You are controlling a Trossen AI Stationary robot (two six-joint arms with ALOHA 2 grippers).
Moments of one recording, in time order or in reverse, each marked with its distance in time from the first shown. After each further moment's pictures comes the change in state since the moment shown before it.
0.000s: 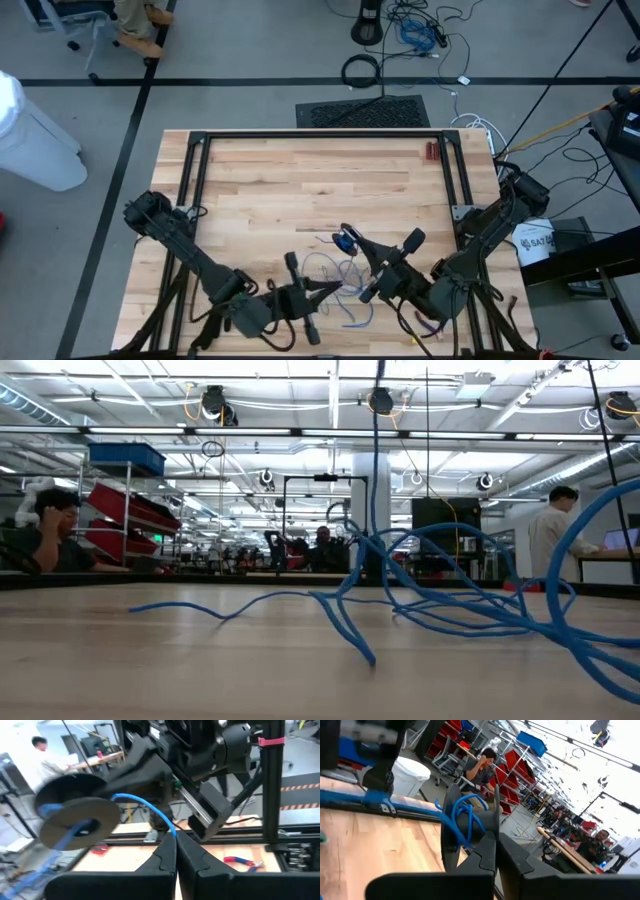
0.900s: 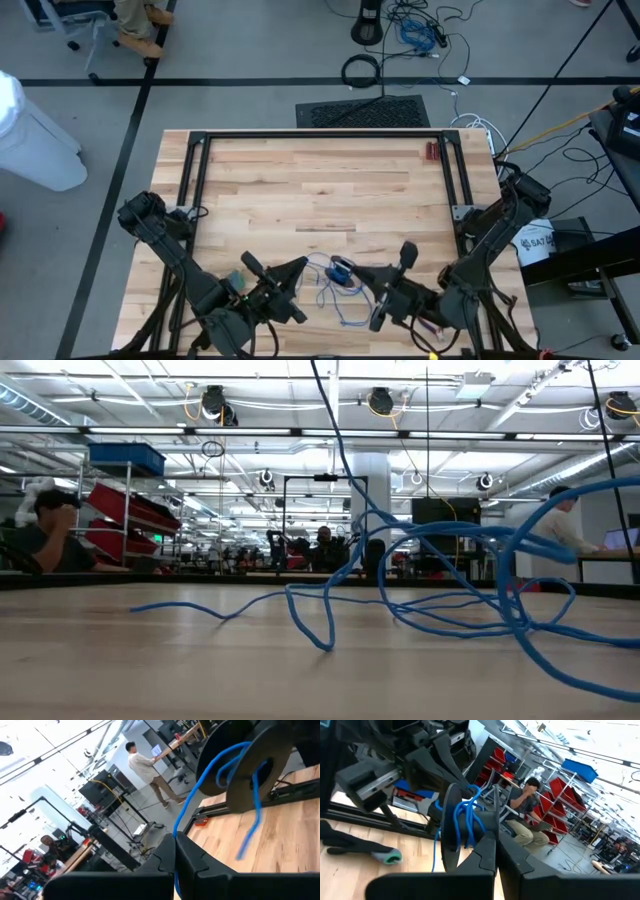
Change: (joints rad) left arm -0.089 -0.022 0.001 -0.037 -0.542 0.398; right arm 0.066 0.000 0.000 -0.018 -0.239 0.105
